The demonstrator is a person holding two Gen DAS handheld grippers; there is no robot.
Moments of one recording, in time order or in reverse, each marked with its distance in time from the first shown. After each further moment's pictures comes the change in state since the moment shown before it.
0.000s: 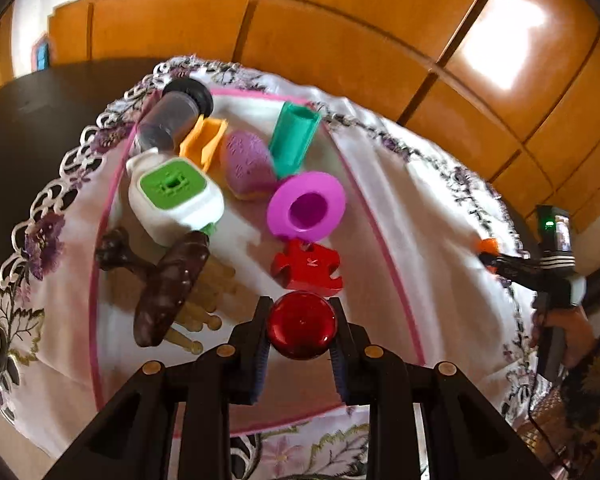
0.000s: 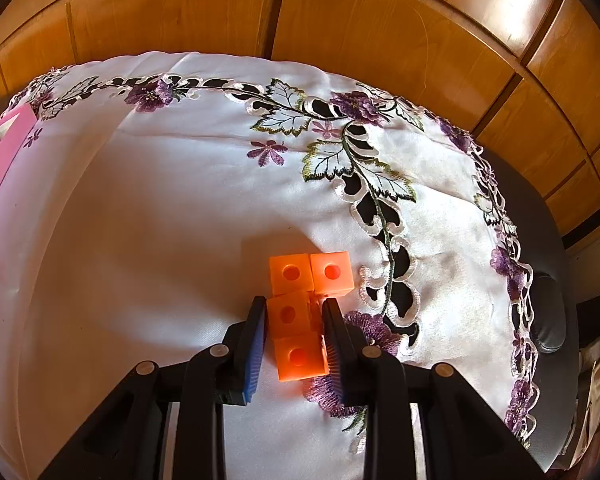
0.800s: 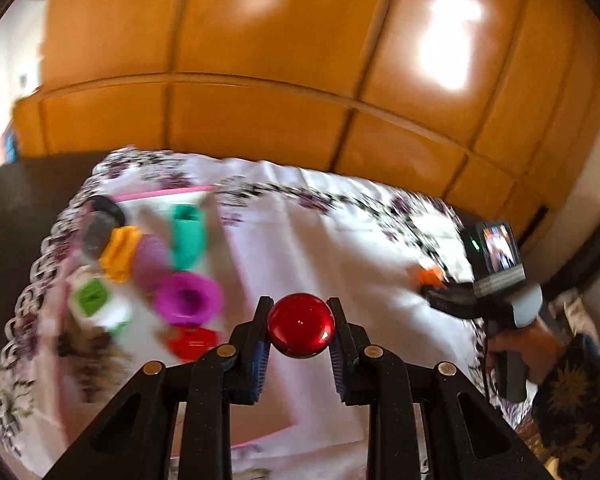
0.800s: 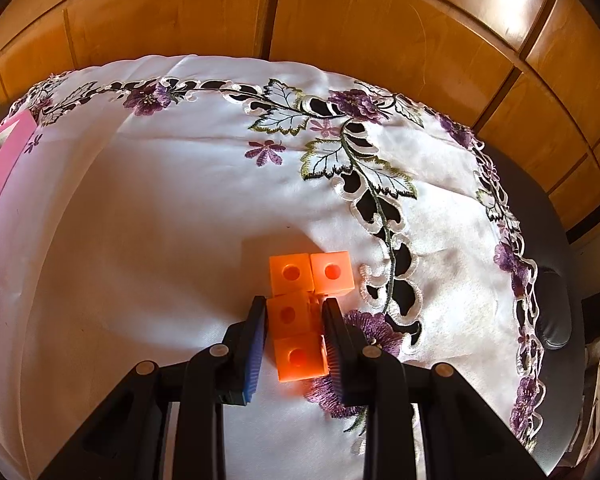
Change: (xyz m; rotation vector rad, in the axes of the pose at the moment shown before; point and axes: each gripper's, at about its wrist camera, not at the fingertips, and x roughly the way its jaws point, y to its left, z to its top) left arm -0.047 -0.086 0.025 0.165 -0.202 -0.045; right arm 0.001 -0.002 -0.001 0.022 -0.001 0.014
